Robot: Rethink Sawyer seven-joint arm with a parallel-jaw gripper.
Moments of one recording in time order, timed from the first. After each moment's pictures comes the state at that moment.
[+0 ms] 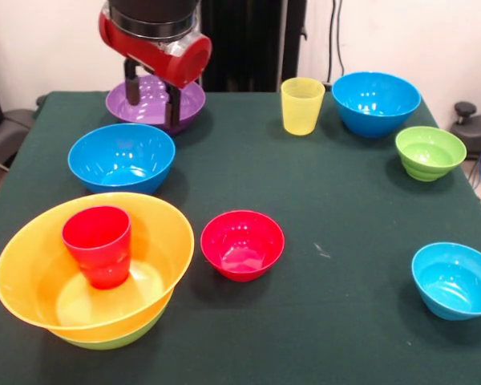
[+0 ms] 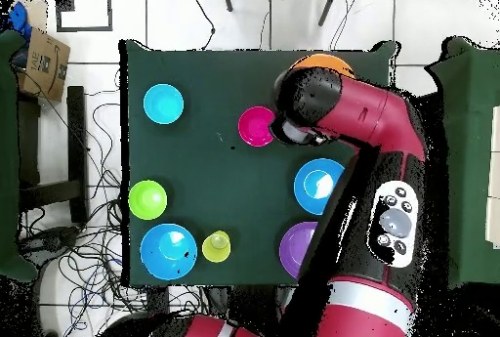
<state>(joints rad) -0.22 -0.54 -0.24 1.22 0.06 1.02 2.01</state>
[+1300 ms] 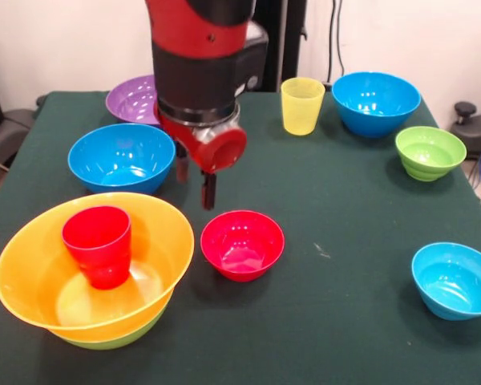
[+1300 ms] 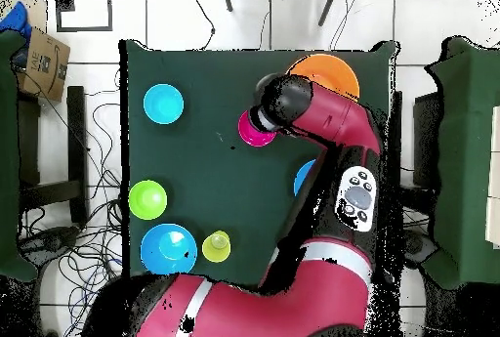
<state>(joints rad) -0.17 -0.40 -0.26 1.23 0.23 0.77 2.28</state>
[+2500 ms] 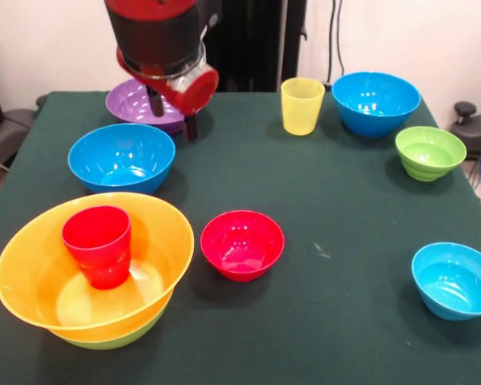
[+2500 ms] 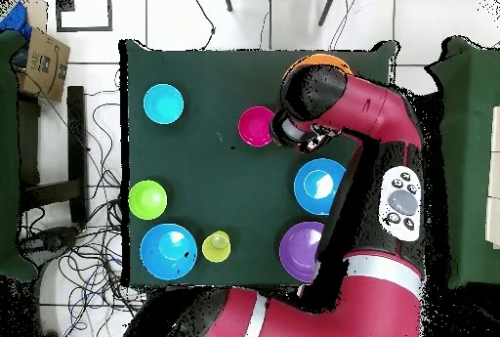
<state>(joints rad) -0.28 -0.48 -0.15 1.18 0.04 1.17 2.11</state>
